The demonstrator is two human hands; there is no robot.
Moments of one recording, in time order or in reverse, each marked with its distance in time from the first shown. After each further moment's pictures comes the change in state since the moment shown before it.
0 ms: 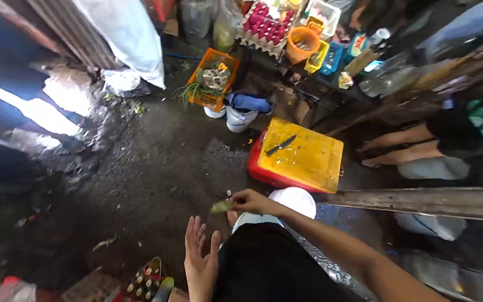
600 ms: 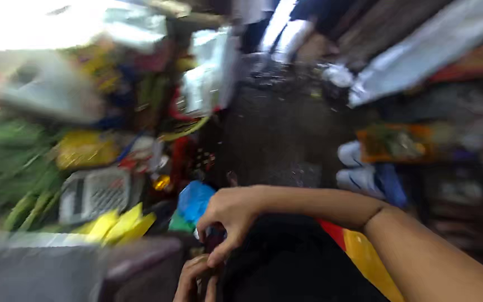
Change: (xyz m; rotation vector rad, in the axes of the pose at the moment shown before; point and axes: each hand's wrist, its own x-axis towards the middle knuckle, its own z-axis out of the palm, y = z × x) left_hand -0.433 -0.046 -0.158 -0.217 1.120 0.098; right_hand -0.075 -0.290 0.496 -0.460 -1.631 -0.918
